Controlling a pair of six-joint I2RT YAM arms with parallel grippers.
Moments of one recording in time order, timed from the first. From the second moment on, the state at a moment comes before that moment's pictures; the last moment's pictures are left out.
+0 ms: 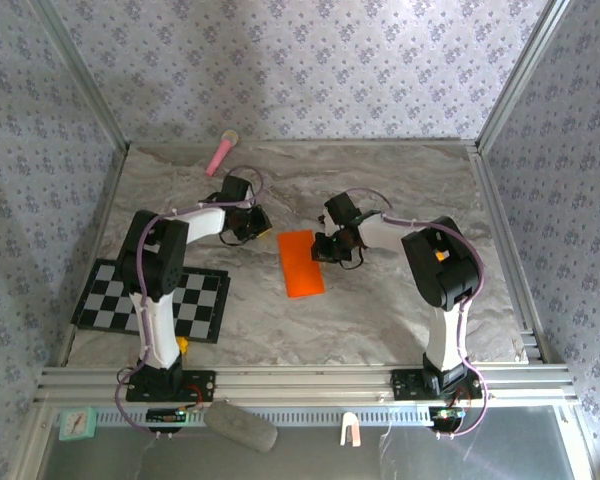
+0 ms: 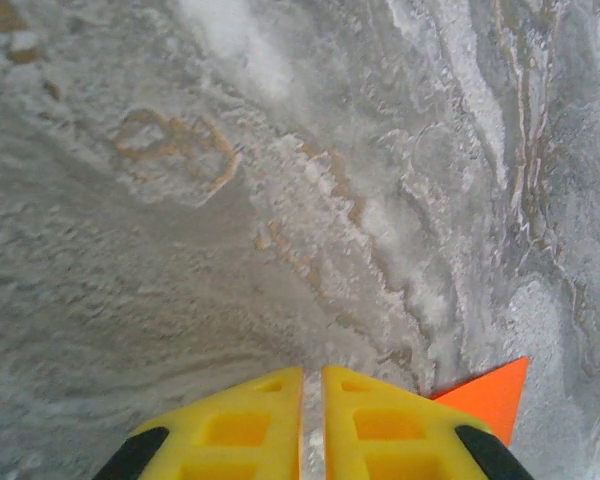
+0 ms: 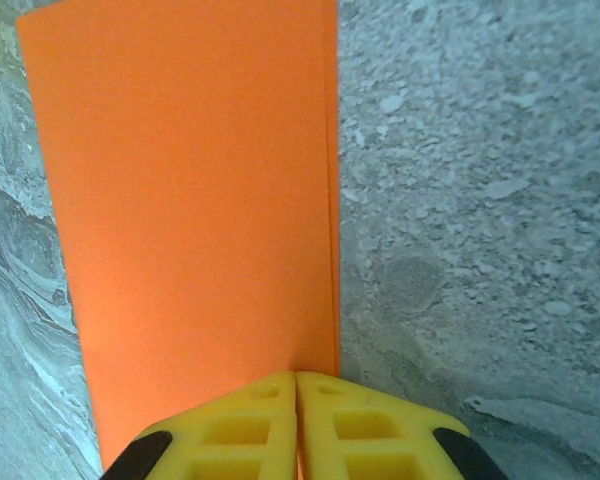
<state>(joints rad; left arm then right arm) -0.36 1.98 1.23 -0.25 0.33 -0.79 0.52 1.97 1.17 -0.39 -0.39 0.48</state>
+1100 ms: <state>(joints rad) -0.40 1.95 1.18 -0.32 0.37 -0.73 0.52 2.04 1.33 -0.53 -0.39 0.24</state>
